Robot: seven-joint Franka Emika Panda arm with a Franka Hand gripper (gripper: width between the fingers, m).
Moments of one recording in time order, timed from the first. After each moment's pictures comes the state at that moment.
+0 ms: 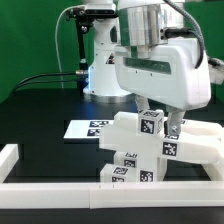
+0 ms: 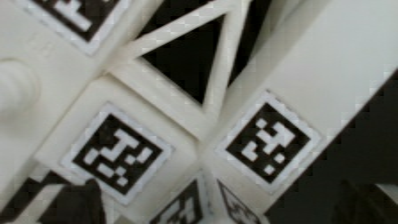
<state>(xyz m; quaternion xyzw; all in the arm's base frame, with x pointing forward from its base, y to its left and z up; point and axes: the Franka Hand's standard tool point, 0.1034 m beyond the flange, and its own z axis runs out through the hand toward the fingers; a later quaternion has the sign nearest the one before) 0.606 0.039 0.108 -0.84 0.54 -0.01 0.05</state>
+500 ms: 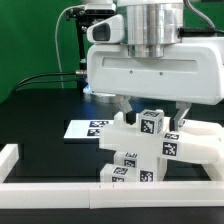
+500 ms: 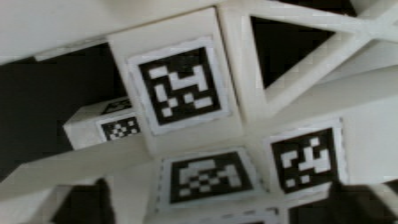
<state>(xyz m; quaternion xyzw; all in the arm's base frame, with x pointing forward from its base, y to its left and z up) 0.606 0.031 0.109 -0.95 0.30 -0.01 0.02</state>
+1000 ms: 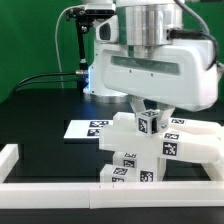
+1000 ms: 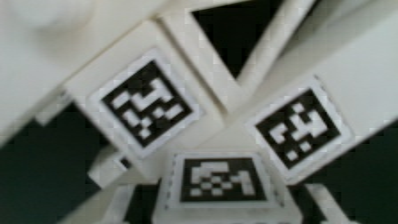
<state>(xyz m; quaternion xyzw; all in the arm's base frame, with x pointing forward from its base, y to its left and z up) 0.606 0.029 0.108 -0.87 0.50 -0.01 0.03</state>
